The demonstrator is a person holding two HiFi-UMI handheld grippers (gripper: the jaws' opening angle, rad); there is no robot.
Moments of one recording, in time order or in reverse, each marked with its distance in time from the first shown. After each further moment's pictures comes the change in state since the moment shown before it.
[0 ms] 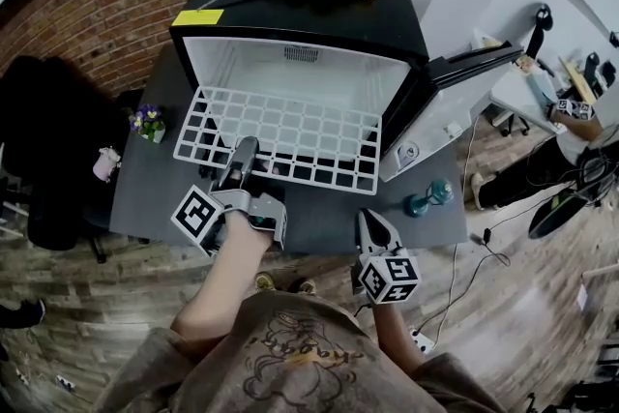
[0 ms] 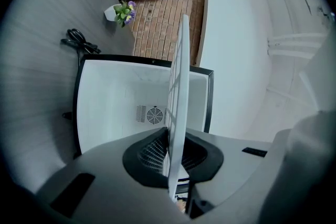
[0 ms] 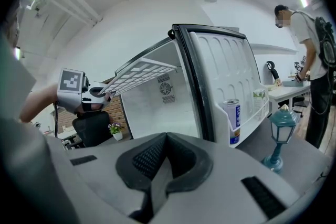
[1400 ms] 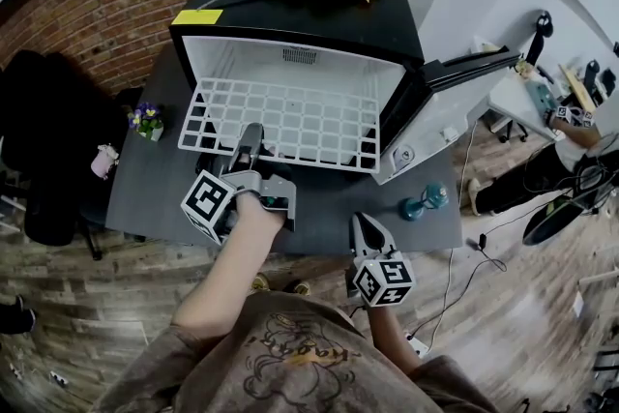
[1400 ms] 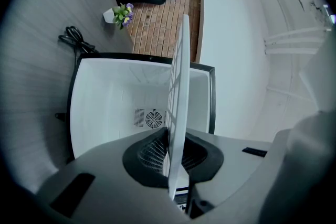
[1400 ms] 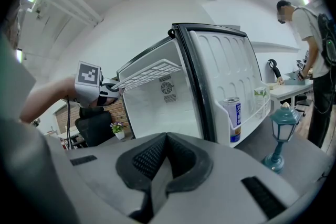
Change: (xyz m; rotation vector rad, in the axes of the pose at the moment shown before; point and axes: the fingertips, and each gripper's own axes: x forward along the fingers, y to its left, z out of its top) left arm 0.026 0.001 -0.008 0.020 -0.082 0.003; right arm -0.002 -0.001 -0.004 0.000 0.009 0.026
